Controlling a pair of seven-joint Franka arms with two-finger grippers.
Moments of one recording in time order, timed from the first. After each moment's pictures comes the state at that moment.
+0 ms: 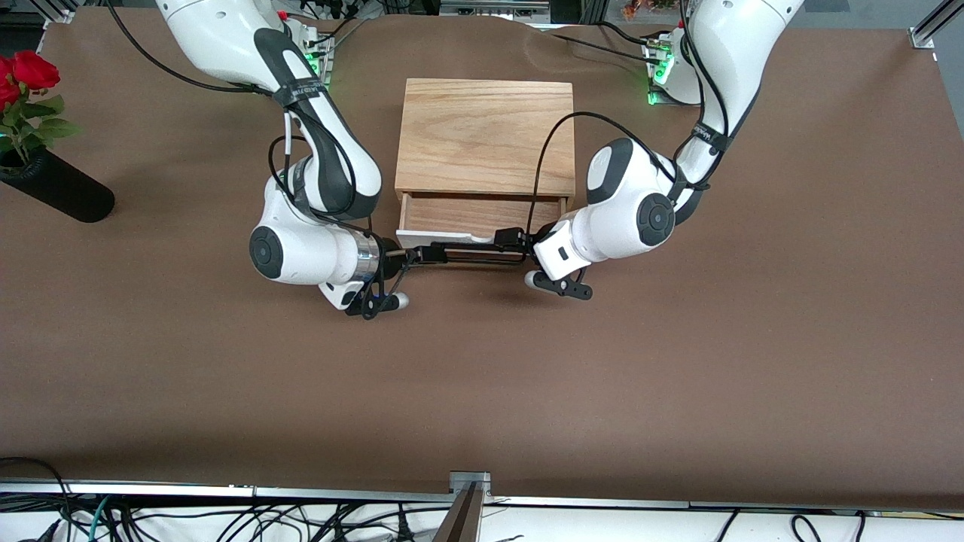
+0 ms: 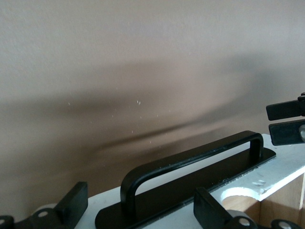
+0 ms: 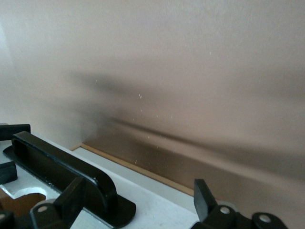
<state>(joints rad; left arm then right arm) -0.29 0.55 -0.30 -1.72 -0.54 2.29 -0.07 0.47 0.59 -0.01 -1.61 0.70 2.07 0.02</state>
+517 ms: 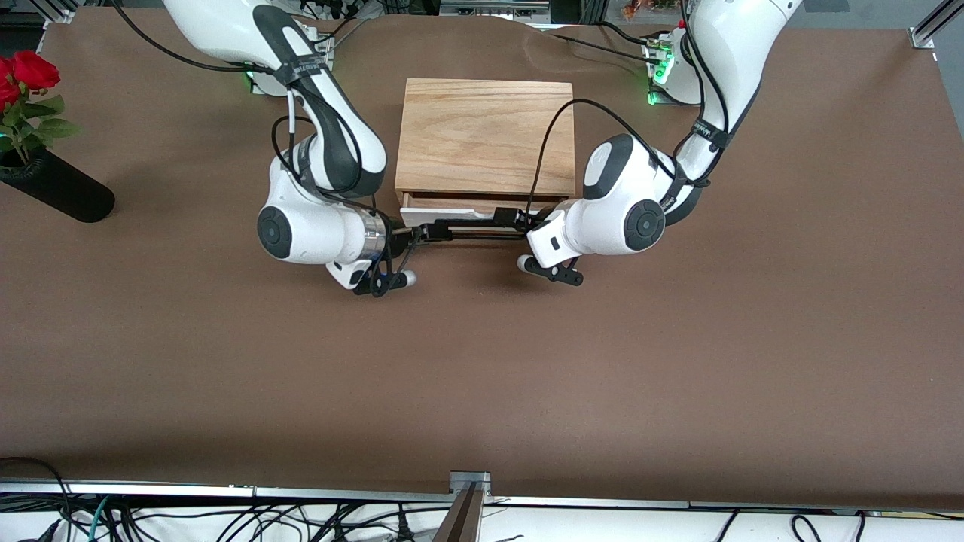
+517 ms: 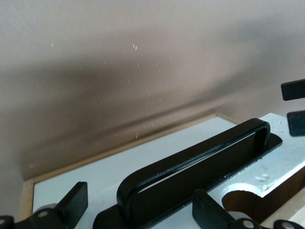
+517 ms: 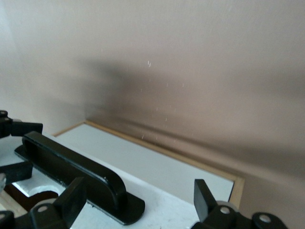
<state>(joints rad) -0.29 0.54 -0.31 -1.73 -0.54 2.11 -0.07 0.48 0.51 0.03 -1.72 0.70 2.08 0.02</state>
